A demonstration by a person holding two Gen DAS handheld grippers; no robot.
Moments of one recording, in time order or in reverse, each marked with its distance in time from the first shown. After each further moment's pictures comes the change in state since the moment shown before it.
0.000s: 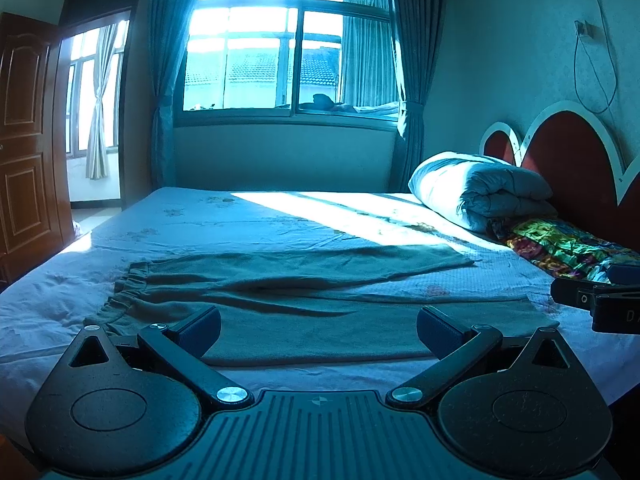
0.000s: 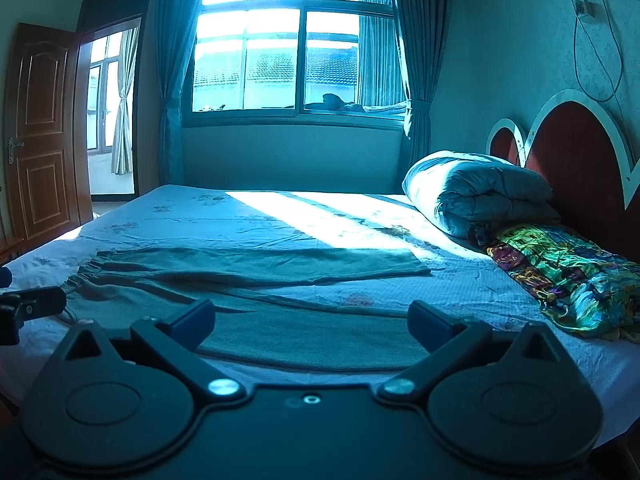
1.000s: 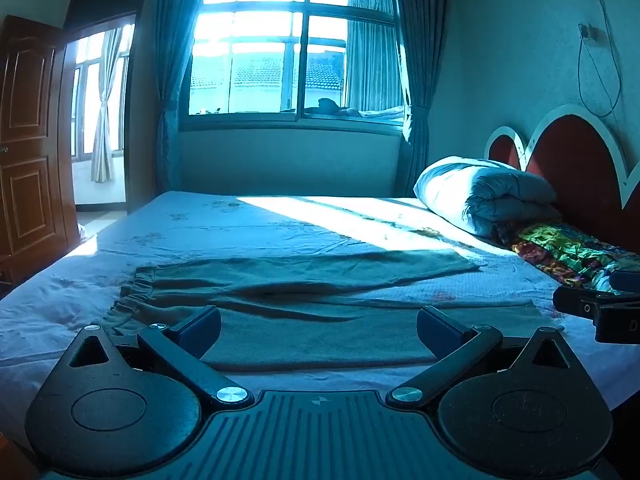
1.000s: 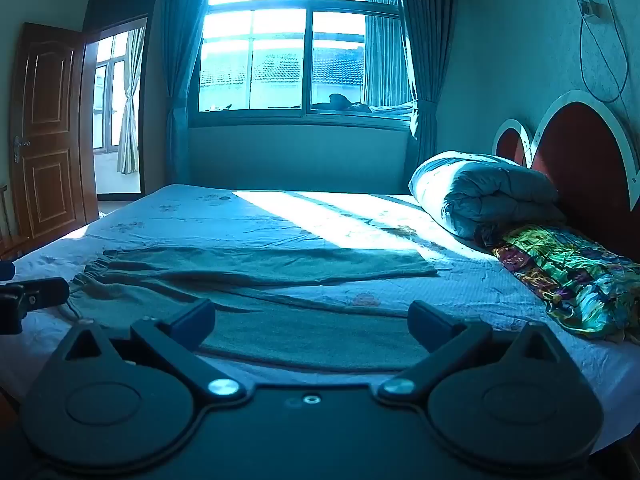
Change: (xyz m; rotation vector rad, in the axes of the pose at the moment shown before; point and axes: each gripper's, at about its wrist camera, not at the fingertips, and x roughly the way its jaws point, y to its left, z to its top) left arm -0.002 -0.001 0.002 -0.003 -0.003 0.016; right arm 0.001 -0.002 -0.001 0.001 -0.005 0.019
